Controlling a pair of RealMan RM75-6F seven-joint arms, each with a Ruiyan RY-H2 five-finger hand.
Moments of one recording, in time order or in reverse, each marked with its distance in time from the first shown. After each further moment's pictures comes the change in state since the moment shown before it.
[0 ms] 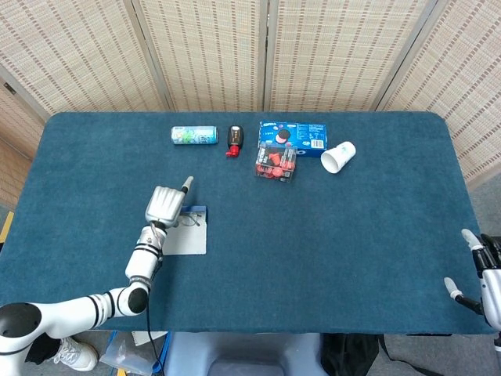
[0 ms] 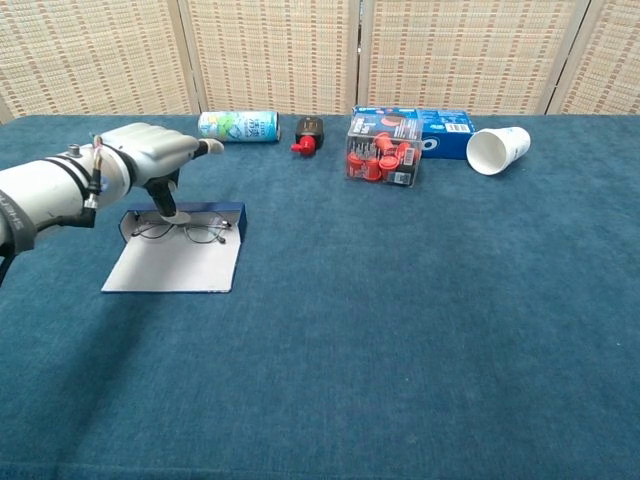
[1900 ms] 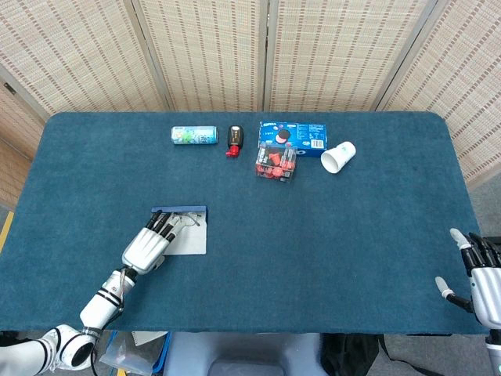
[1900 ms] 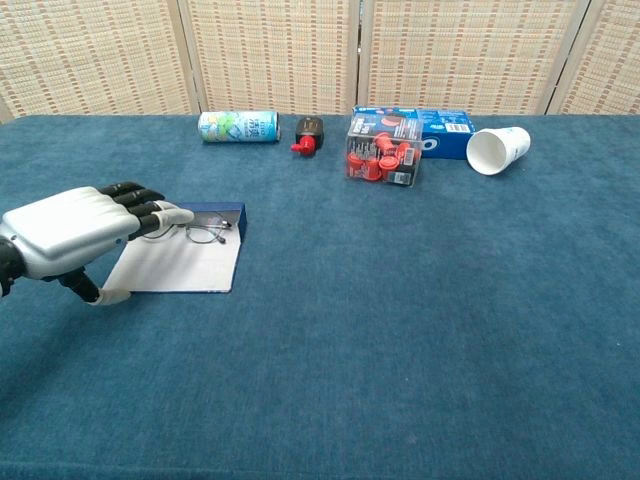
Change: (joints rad) left arm 0.316 0.094 0.228 0.015 0.717 0.114 -0.334; right arm 0.017 -0.010 -0.007 -0.009 -0.020 -0.010 -0.023
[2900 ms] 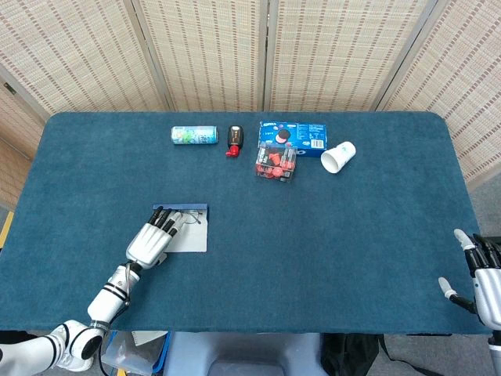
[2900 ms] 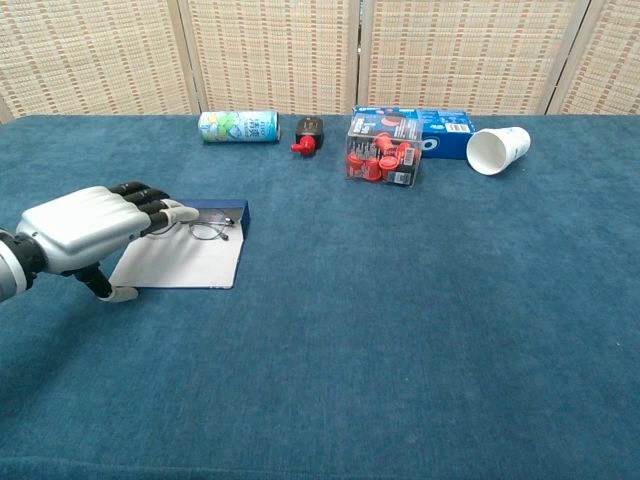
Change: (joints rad) left arm -0.004 -0.047 -0.063 0.050 -0.035 -0.056 0.026; right arm -0.006 -0.002 0.001 0.007 0.011 0.002 0.004
